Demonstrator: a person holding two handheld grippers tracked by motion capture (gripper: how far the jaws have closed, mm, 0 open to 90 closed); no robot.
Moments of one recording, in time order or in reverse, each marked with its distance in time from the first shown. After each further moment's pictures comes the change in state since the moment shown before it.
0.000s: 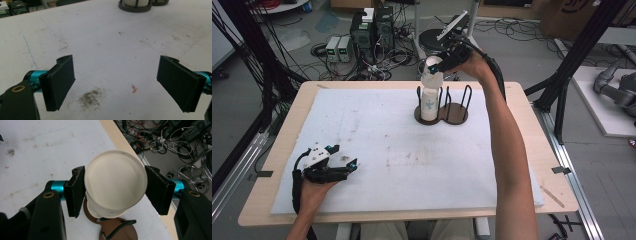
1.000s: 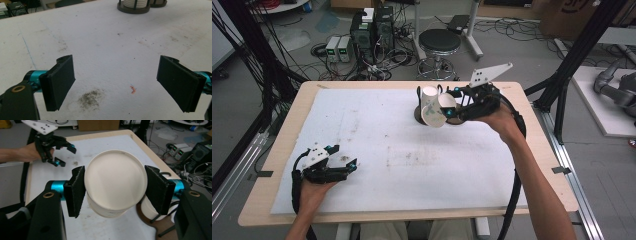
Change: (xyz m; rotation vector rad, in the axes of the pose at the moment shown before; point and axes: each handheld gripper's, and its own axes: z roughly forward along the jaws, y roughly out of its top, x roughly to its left) left arm 0.000 -0.001 -0.002 -0.018 -0.010 -0.002; right arm 0.110 -0.105 -0.056 -0.340 0.152 -0.029
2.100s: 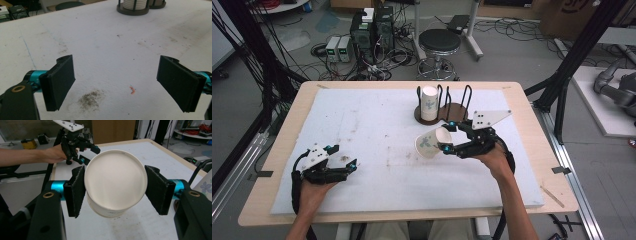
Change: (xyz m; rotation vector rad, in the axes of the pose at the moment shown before) left arm -0.001 0.000 0.000 -0.004 0.002 0.009; right arm 0.048 -0.079 0.024 -0.173 0.099 0.042
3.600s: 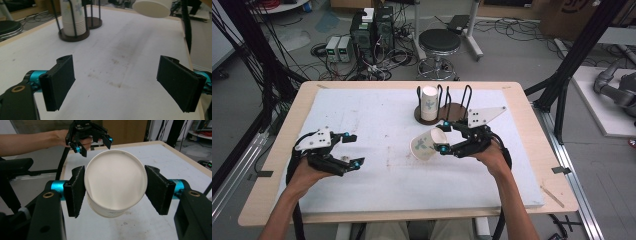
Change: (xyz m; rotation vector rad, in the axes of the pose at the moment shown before) left arm -0.003 0.071 0.011 -0.036 -0.491 0.168; right arm -0.003 0.008 0.011 0.001 0.088 -0.017
